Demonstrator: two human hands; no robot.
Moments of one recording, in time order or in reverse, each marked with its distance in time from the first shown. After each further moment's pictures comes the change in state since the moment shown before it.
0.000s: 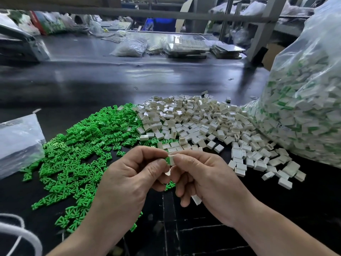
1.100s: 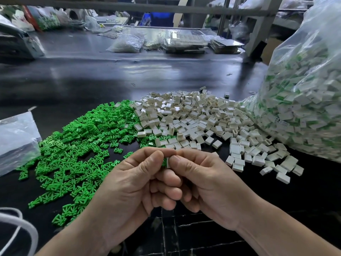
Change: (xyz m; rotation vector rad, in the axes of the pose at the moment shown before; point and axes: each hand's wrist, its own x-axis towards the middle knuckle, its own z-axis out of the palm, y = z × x) left_hand 0.002 0.006 0.003 -0.694 -0.261 -0.346; right_hand -0.010 -0.002 0.004 0.120 -0.123 0.035
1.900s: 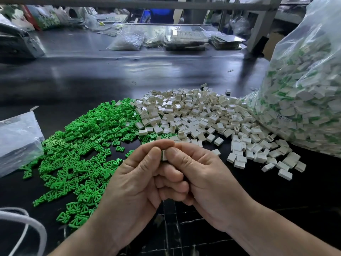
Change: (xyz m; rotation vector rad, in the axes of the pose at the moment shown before) left_hand 0.000 -0.012 0.002 -0.009 -0.054 0.153; right_hand 0.004 0.005 0.015 0.100 0.017 -0.070
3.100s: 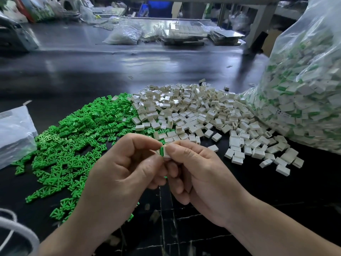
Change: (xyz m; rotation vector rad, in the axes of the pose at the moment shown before) left_hand -0.011 0.014 -0.005 0.950 0.144 0.338; right_hand 0.000 0.000 -0.004 -0.023 0.032 0.025
